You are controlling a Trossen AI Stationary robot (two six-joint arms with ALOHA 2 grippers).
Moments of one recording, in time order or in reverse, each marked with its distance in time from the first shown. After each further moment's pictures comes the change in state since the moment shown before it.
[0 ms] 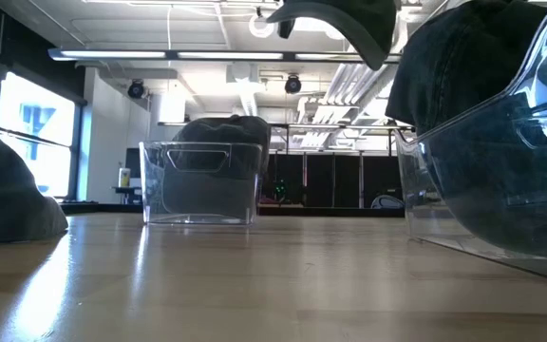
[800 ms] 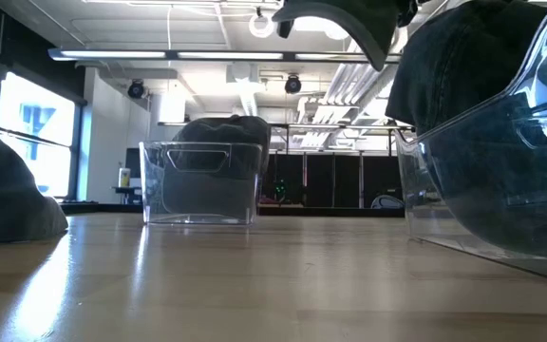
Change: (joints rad) left arm 0.000 0.000 0.000 0.031 -0.050 -0.024; right arm 0.172 0.107 -0.134 0.081 0.098 -0.026
